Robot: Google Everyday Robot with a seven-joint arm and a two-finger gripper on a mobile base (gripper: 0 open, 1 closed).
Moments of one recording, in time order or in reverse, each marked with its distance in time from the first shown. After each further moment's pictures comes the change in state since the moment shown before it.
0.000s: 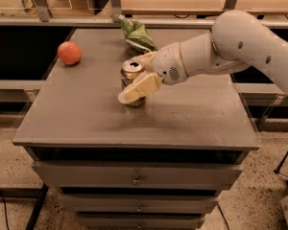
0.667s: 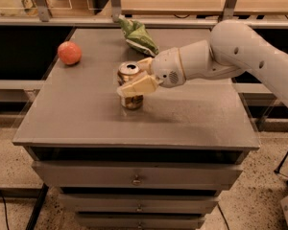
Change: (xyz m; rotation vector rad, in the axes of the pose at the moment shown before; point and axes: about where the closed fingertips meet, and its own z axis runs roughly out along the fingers) arm 0.008 -0.005 0.010 -0.047 -0.060 -0.010
